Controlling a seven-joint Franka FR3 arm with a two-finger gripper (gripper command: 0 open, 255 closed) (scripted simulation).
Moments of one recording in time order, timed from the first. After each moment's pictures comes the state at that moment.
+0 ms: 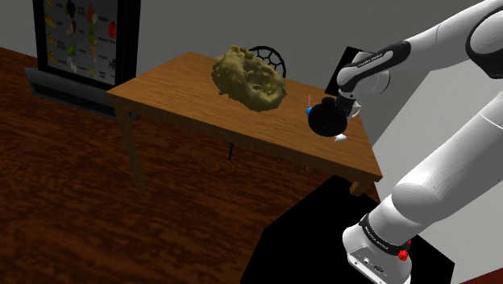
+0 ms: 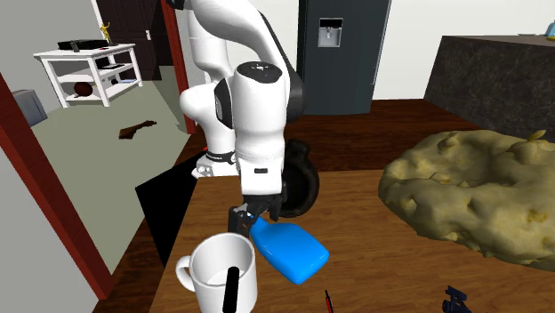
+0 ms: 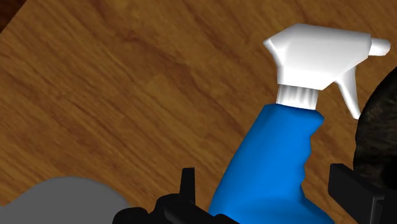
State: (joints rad) arm -0.19 -0.02 -0.44 -2.37 -0.06 2.34 -0.45
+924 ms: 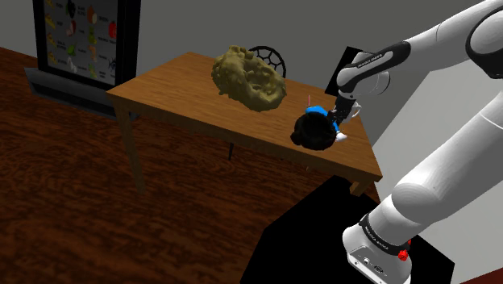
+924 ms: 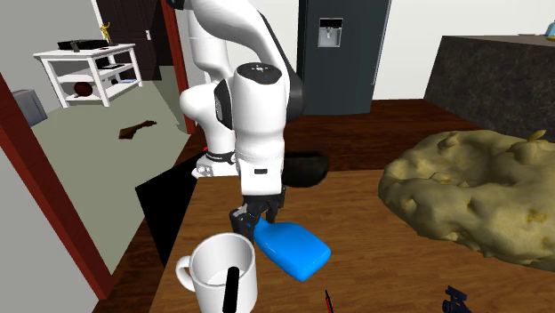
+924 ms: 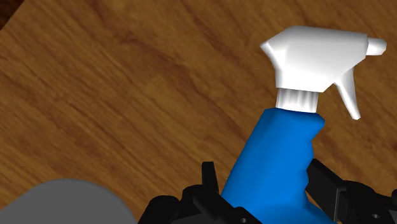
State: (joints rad) arm -0.19 -0.02 -0.44 -2.37 -0.05 2.34 -0.45
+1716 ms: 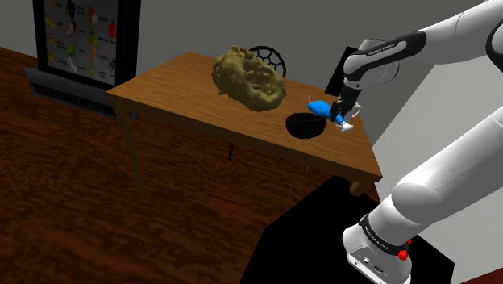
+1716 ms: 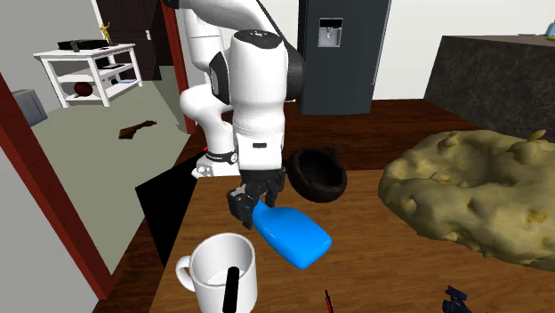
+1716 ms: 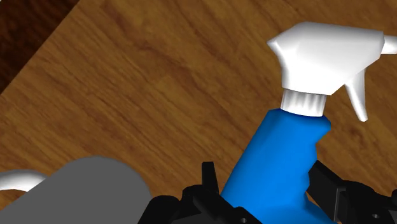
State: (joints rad) arm -0.19 -0.10 -0.44 -2.32 -0.09 2.22 -0.43
